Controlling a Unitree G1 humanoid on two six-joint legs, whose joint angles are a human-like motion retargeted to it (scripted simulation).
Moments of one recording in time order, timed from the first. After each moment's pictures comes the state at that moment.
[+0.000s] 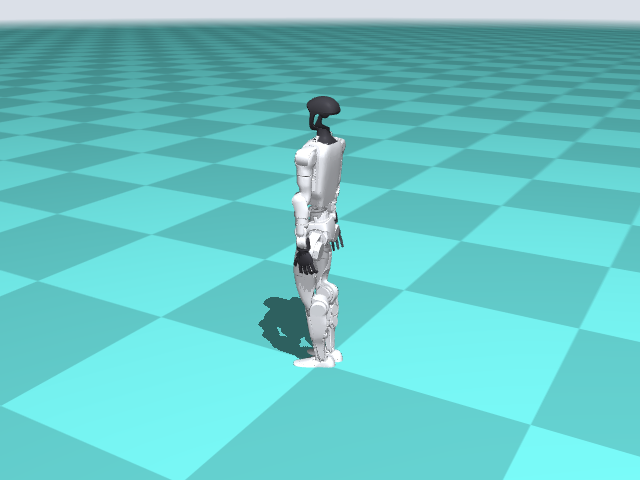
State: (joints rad) left arm 0.07 0.05 0.35 1.60 0.25 0.09 -0.08; right arm -0.02 -0.13 0.06 1.51 -0.52 0.20 0.18; waist -0.15 0.05 -0.21; left_leg -0.11 -0.08 0.27 -0.01 -0.08 0.08; right_leg -0.12 0.05 -0.28 0.06 -0.04 -0.04
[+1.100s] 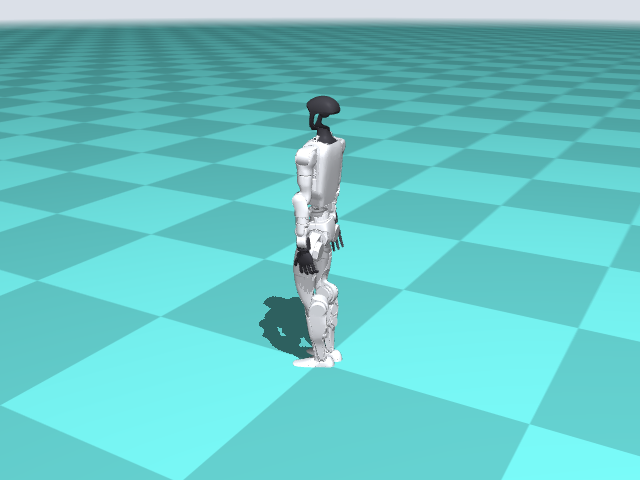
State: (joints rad) left arm 0.06 0.05 0.32 1.60 0.24 0.09 -0.09; right arm -0.03 -0.13 0.06 1.50 -0.53 0.20 0.20; waist -0.14 0.06 -0.18; left_leg -0.09 -0.07 0.27 -0.01 -0.07 0.07; right_leg -0.10 0.05 -0.28 0.06 -0.05 -0.05
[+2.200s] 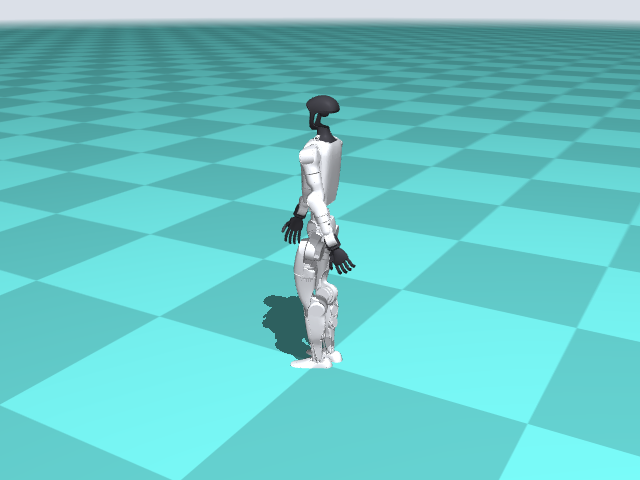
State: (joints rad) left arm 0.30 0.09 0.42 1.70 0.24 0.10 -0.08; right arm -0.31 -0.05 0.14 1.35 -0.38 0.13 0.24; waist -0.10 0.05 -0.13; left_leg -0.10 -0.08 0.24 0.01 -0.05 0.07; right_leg -0.07 0.04 -0.30 0.06 -0.07 -0.05
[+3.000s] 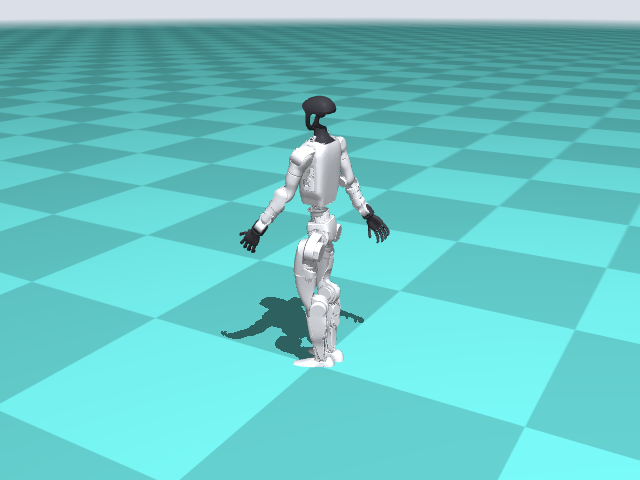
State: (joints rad) left arm -0.33 0.14 0.27 1.29 0.03 0.02 -0.12; right arm 0.21 -0.32 -0.13 1.70 -0.36 0.27 0.07; waist -0.17 0.05 -0.15; left_leg -0.11 -0.05 0.30 0.00 -0.07 0.07; right_leg -0.11 0.07 -0.29 0.05 -0.04 -0.06
